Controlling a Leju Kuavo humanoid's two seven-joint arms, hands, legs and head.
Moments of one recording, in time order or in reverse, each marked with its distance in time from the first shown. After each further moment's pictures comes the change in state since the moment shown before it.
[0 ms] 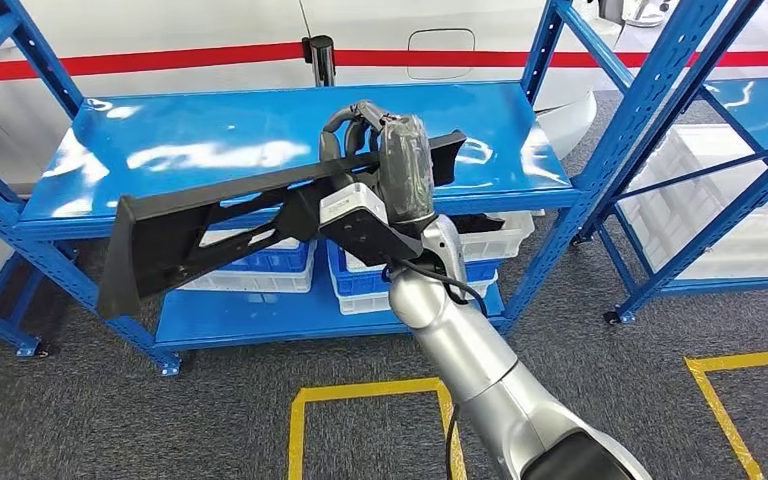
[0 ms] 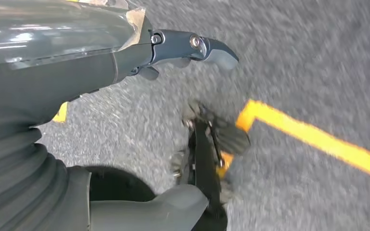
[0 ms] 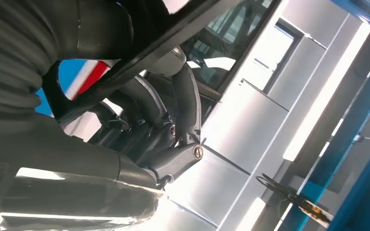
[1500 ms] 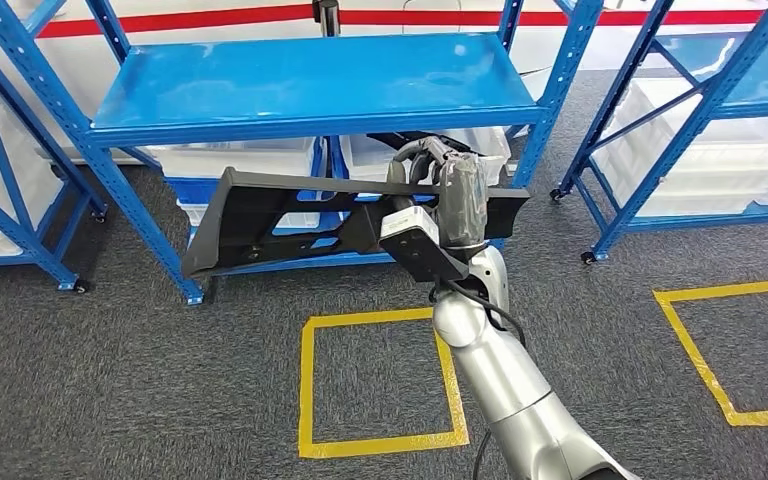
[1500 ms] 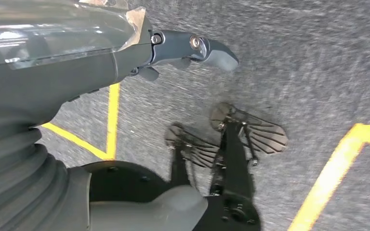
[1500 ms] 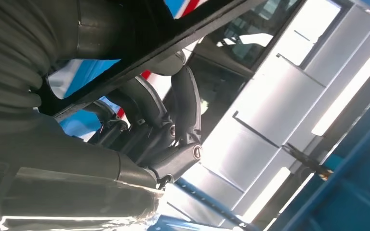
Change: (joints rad) left arm -0.015 0.005 -0.031 0.000 -0.073 -0.038 0.027; right arm 0.130 -0.072 -0.121 -0.056 0.090 -0.018 0.012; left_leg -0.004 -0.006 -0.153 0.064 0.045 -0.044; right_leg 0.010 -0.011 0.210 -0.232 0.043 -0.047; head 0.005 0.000
